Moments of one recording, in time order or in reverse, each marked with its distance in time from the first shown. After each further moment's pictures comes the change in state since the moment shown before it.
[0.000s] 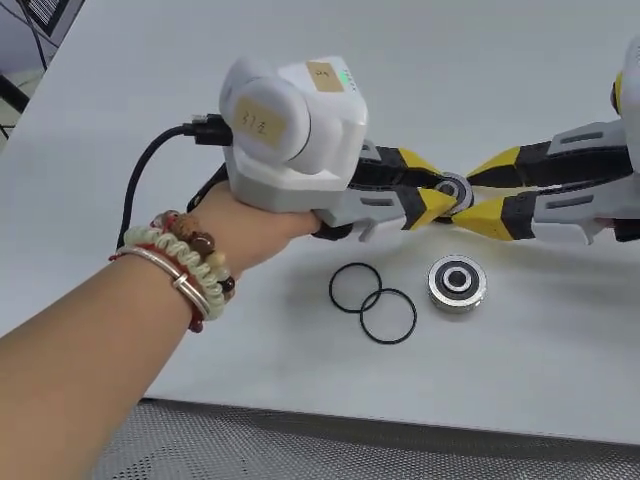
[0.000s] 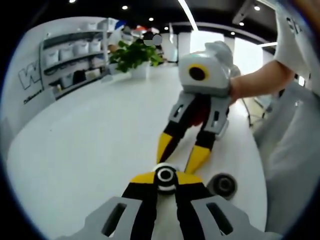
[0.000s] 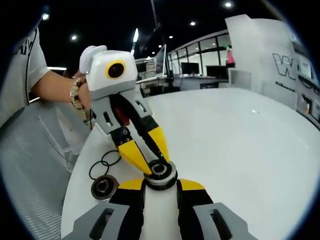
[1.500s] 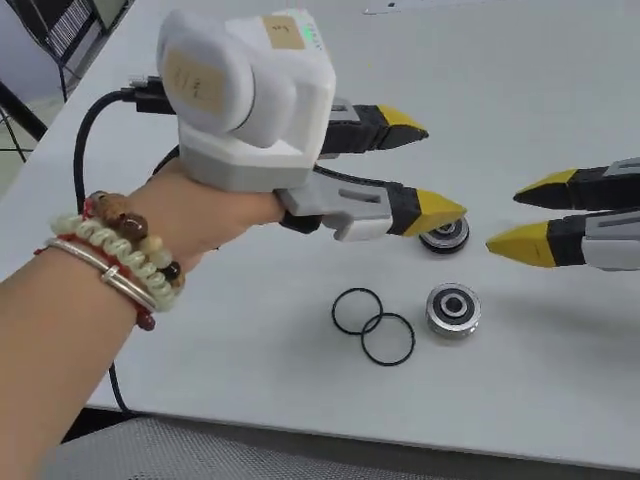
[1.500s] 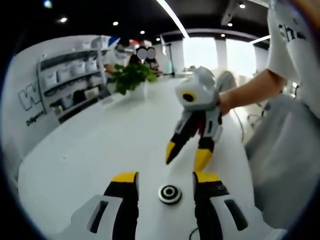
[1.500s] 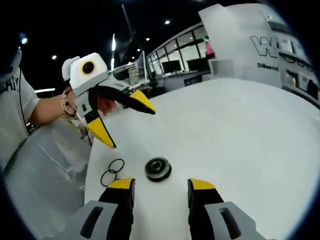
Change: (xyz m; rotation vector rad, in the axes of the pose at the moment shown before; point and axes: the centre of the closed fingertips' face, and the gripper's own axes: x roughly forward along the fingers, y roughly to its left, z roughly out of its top) left arm -0.033 -0.001 0.050 0.114 -0.077 0.015; right arm -0.032 -0.011 0.001 0.207 -0.010 -0.059
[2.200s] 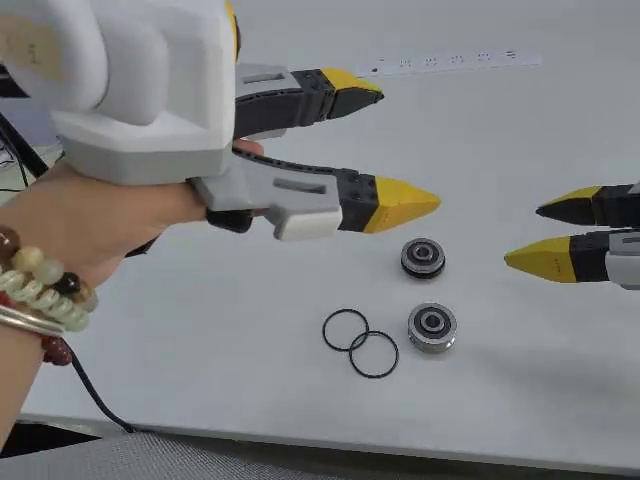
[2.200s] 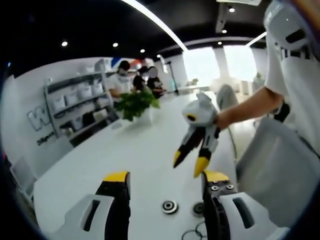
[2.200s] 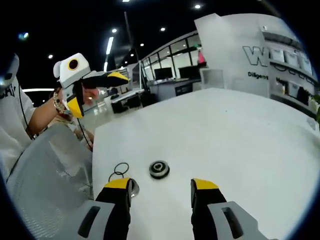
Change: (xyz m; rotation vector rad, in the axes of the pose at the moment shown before) left arm -0.071 -0.022 0.068 0.086 -0.136 0.091; right arm -0.053 0.007 0.015 -0.016 -0.053 -0.104
